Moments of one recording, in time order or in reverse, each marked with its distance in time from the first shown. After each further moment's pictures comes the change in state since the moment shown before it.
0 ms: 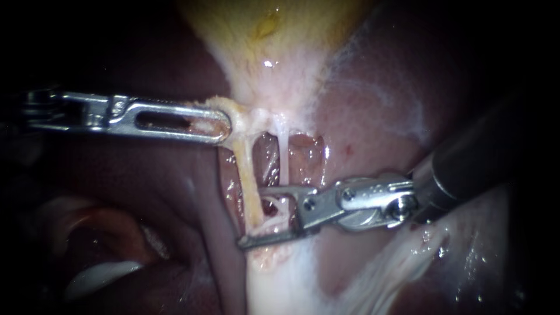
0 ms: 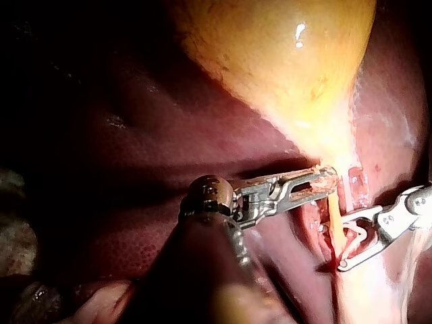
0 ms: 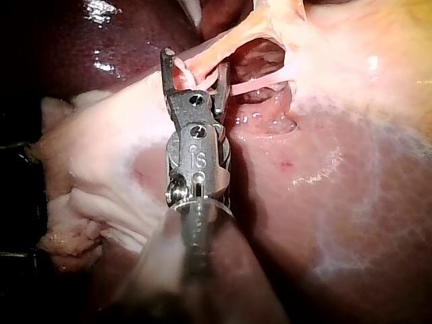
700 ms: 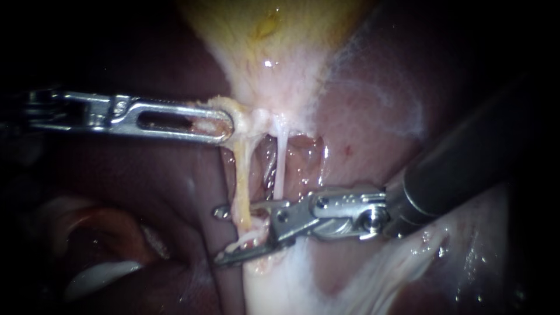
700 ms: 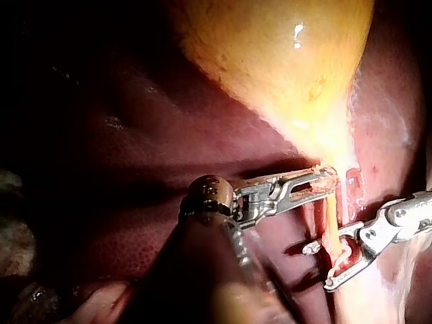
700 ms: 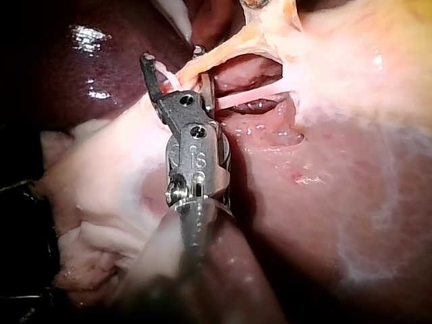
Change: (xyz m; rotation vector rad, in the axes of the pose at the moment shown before) right arm 0.000 0.000 0.003 0.102 0.031 0.068; left arm 0.000 0.000 0.000 -0.002 -0.002 -0.001
